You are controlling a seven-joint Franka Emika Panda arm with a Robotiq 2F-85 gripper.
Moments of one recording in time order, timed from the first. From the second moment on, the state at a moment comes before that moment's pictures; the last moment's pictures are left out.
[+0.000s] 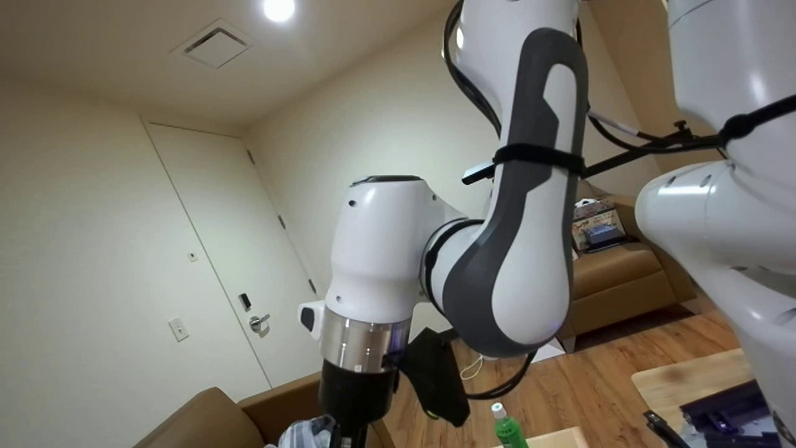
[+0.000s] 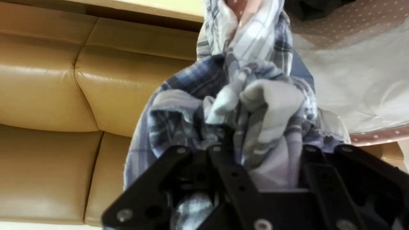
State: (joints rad) arm 0.30 -0.31 -0.11 -2.79 -0.38 3.07 0.32
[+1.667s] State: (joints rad) arm 0.32 -0.53 -0.23 -2.78 -0.55 2.82 0.44
